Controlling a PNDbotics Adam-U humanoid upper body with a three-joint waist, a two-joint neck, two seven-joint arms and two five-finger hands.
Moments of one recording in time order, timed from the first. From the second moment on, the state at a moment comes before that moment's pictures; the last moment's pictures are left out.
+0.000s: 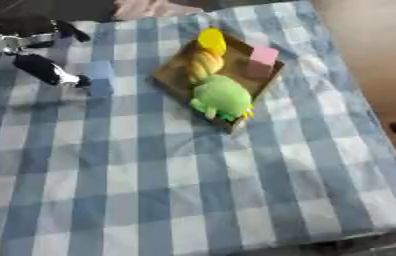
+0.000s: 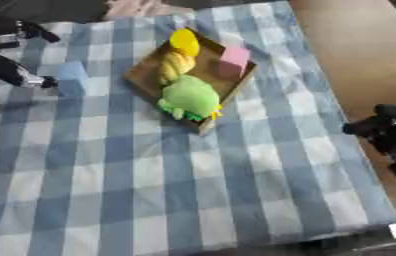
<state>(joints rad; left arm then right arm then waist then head) -1.02 0.58 -0.19 -0.91 -0.90 -0.42 -0.51 0.04 -0.32 -0.23 -1.98 -0.49 -0.27 0.72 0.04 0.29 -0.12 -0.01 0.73</state>
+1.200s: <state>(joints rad) -1.03 0.53 -0.17 -0.81 -0.99 -0.41 -0.48 0.03 -0.30 -0.23 -1.98 -0.47 -0.26 0.72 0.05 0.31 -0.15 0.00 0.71</state>
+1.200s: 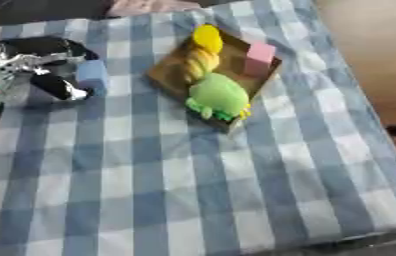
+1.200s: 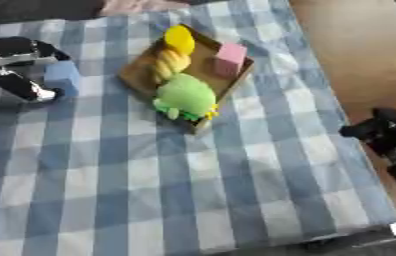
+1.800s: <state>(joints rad) -1.05 0.52 -0.17 -0.86 -0.96 -0.39 -0.42 0.03 -0.30 -0.23 -1.98 -0.47 -0.26 0.72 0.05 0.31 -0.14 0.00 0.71</state>
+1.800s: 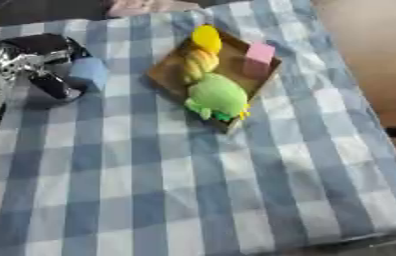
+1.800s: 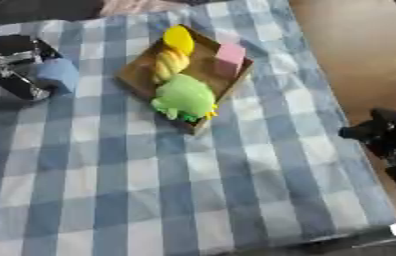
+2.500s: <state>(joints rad) -1.15 0.40 -0.23 -1.02 -0.79 -0.39 -0.50 0.03 -0.31 -0.23 -1.98 -0.49 -0.26 0.72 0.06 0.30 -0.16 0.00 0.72</state>
